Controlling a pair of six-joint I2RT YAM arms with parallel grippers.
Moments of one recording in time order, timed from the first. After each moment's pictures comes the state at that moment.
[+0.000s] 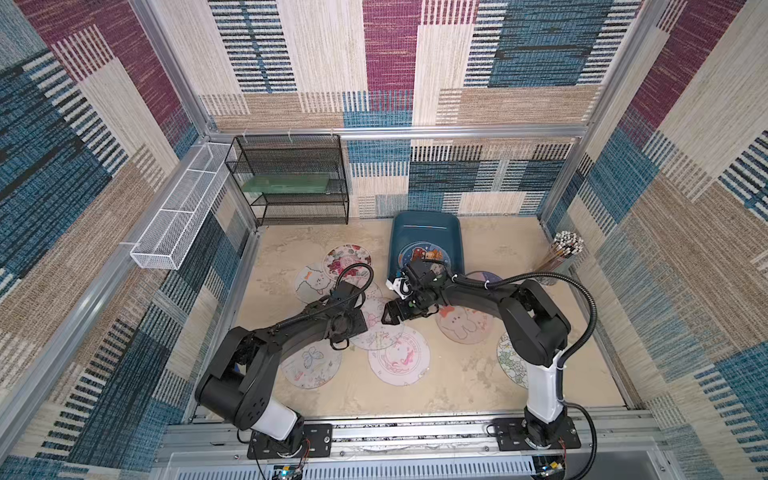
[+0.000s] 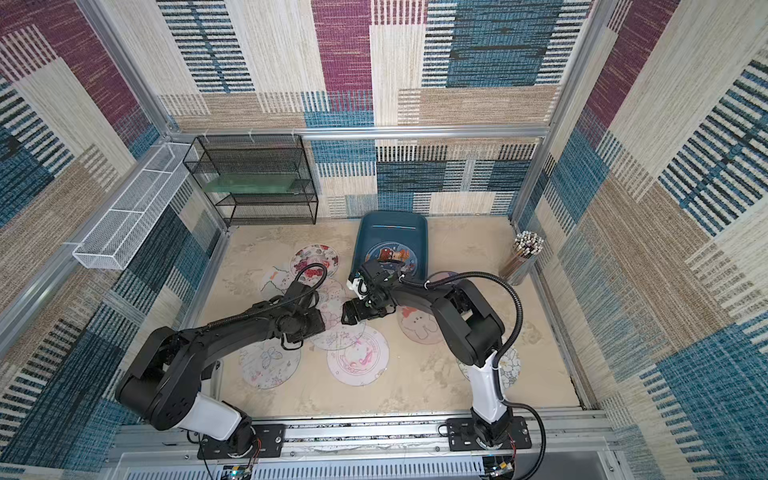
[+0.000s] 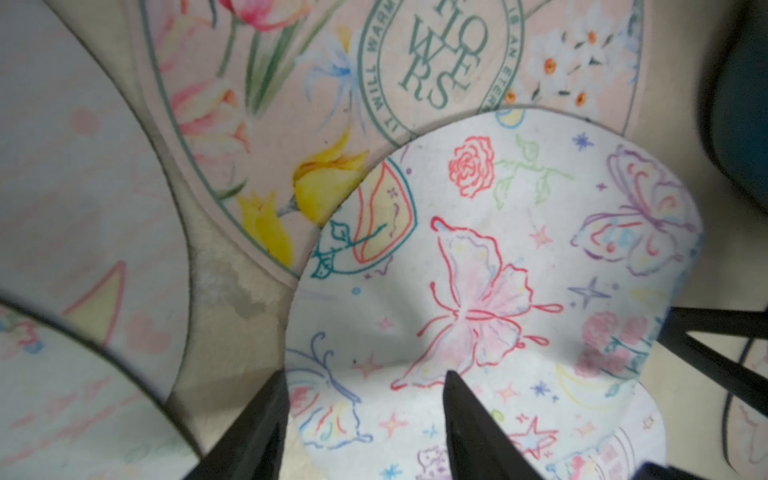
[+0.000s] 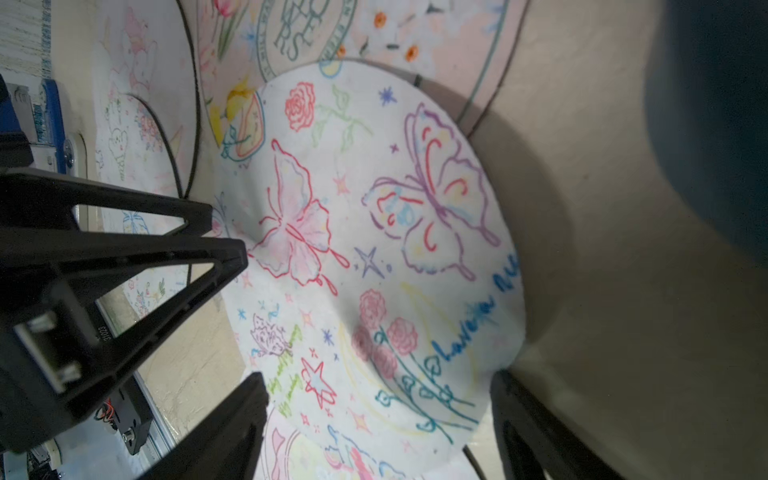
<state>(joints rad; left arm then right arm) -0.47 1.54 0.77 -0.41 0.01 -0.79 0.69 2.01 1.34 -0.47 -0.44 0.29</state>
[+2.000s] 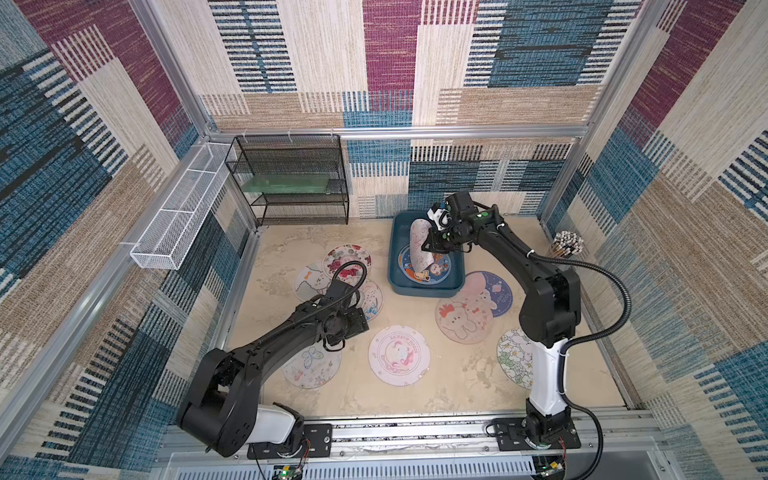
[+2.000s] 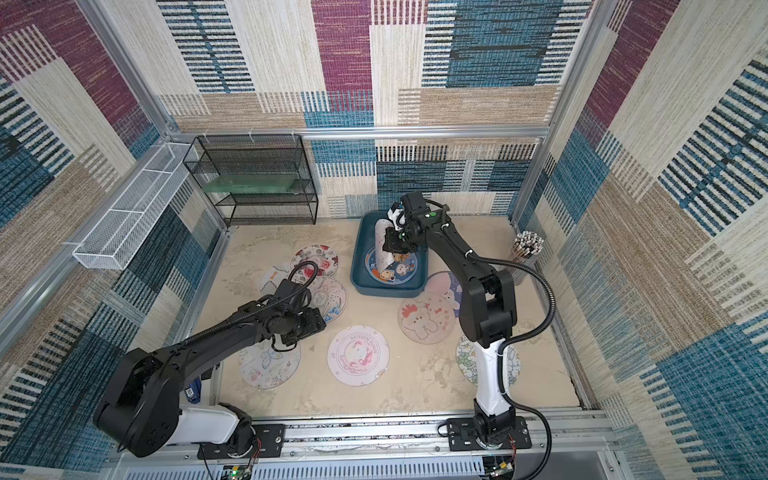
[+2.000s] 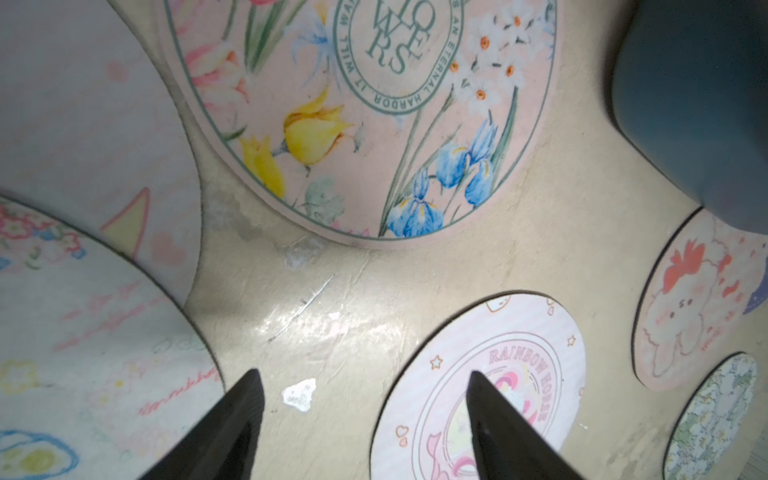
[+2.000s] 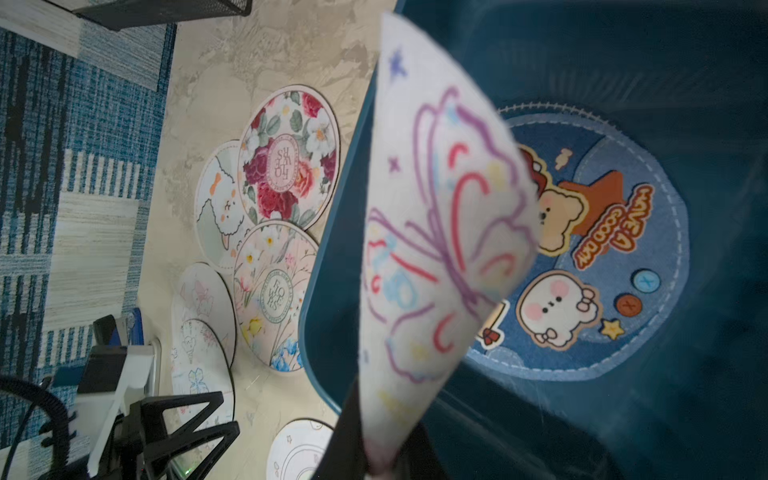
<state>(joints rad) -0.46 1.39 0.79 -0.54 0.08 -0.79 0.35 2.09 1.96 -0.85 -0.42 0.28</state>
